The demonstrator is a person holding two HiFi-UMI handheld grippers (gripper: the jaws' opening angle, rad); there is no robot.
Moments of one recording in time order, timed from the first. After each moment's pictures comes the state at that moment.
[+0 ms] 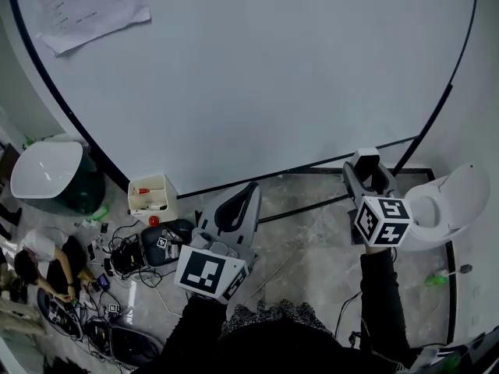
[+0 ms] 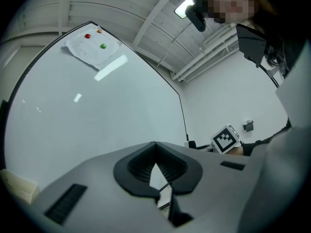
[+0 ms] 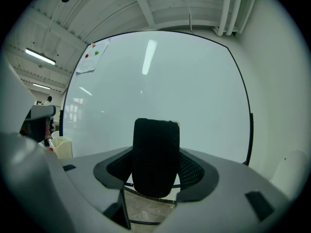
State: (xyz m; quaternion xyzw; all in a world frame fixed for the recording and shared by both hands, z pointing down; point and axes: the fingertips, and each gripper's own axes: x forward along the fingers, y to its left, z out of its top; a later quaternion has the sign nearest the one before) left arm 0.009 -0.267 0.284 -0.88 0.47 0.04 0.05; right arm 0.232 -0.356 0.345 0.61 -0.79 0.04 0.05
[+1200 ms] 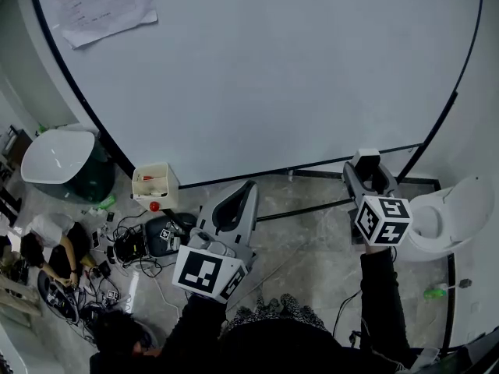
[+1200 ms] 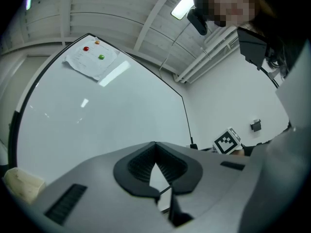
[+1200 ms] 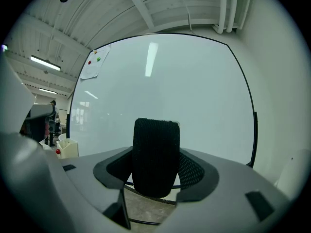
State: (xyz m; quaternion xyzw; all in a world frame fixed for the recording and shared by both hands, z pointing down) left arm 0.028 -0.239 0.271 -0.86 0.51 0.06 0.06; right arm 0.251 -0.349 0.339 0.58 -0.81 0.05 0.04
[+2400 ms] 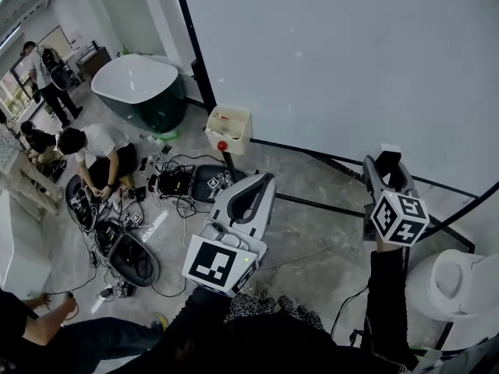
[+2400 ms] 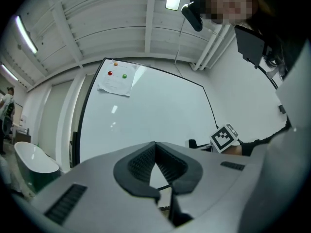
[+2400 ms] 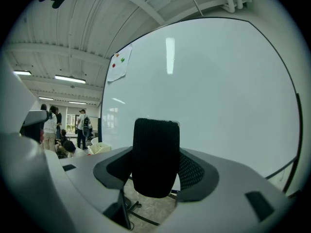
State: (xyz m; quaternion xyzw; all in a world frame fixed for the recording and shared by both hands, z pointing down) left arm -0.038 -0.147 0.278 -0.75 0.66 0.01 0.07; right arm 0.129 -0.340 0.342 0.43 -0.90 0.06 0.03
